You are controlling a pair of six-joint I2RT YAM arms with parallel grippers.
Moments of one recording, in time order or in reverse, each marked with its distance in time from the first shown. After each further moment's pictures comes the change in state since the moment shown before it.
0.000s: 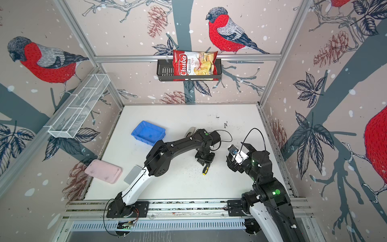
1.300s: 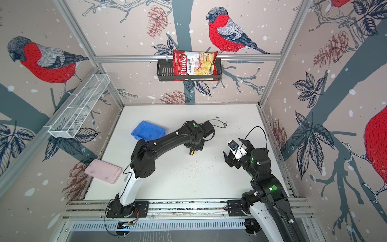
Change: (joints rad) left arm 0.058 -0.267 -0.067 -0.009 -0.540 -0.115; right arm 0.002 0.058 -0.026 0.183 -0.074 0.105
